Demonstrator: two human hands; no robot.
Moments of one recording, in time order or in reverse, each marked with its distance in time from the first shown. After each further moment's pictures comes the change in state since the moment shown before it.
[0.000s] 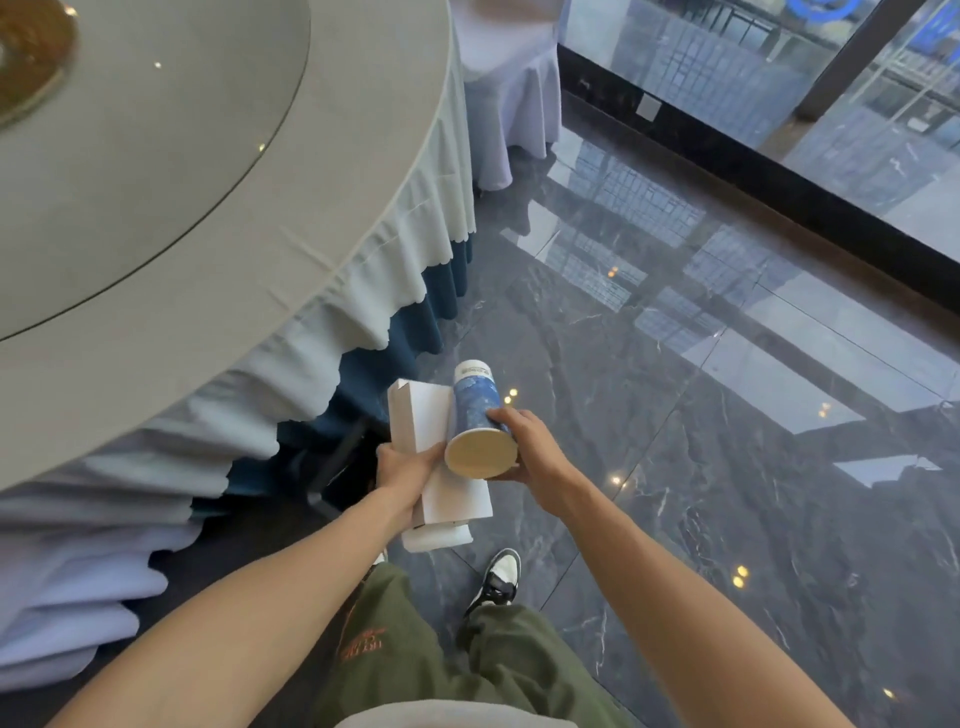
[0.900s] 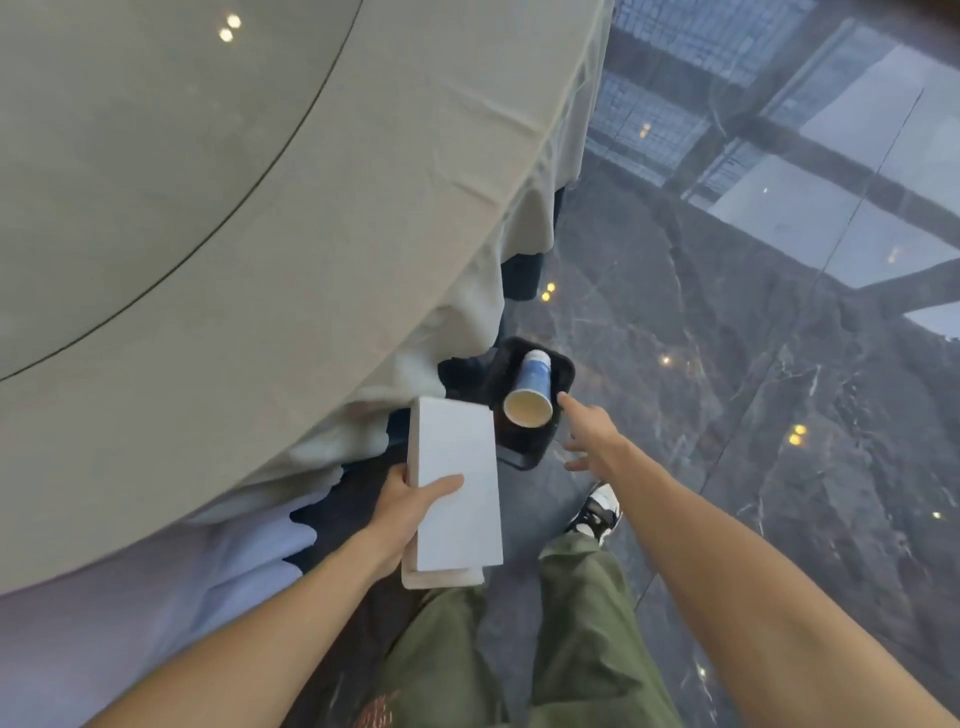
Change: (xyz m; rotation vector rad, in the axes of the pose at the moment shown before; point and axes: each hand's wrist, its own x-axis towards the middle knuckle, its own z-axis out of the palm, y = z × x) left_hand 0.153 -0.065 -0.351 0.256 -0.237 -0.180; right_hand 0.164 0.156 0.266 -0.042 0.322 0.403
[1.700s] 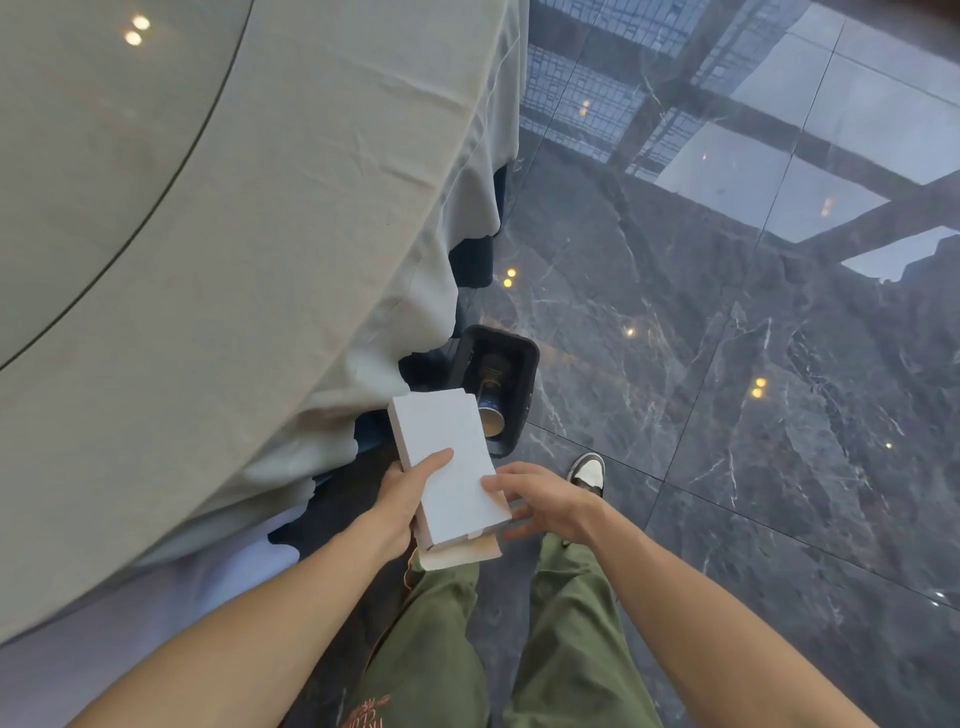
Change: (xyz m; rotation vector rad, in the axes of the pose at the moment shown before) left_hand 0.042 -0.008 0.030 -0.095 -0.090 -0.146; right_hand -0.049 0.087 0.014 -0.039 -0.485 -0.017
